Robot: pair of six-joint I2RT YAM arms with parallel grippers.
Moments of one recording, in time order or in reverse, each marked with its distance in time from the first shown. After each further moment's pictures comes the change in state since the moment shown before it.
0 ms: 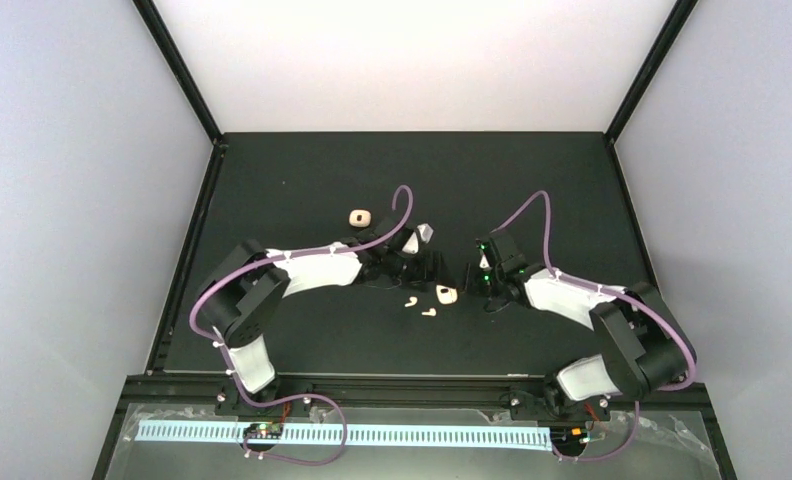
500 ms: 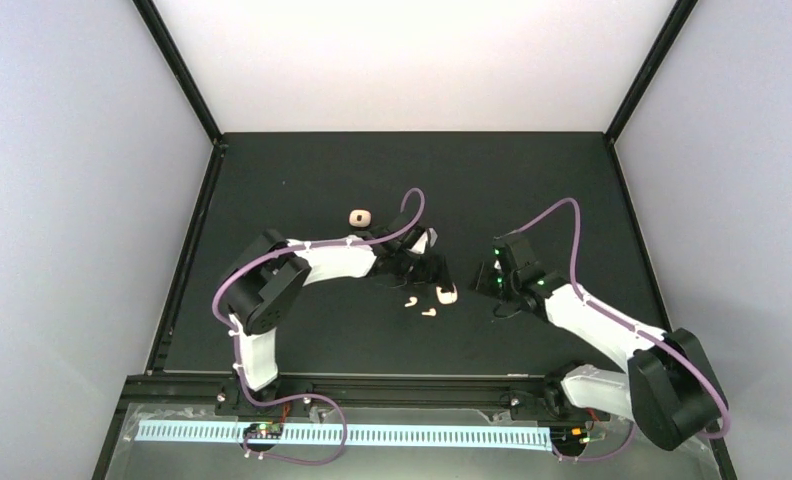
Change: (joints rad) left arm -0.004 0.130 0.114 -0.126 -0.022 0.029; right arm 0.000 -0.235 -0.040 -0.135 0.080 0.087
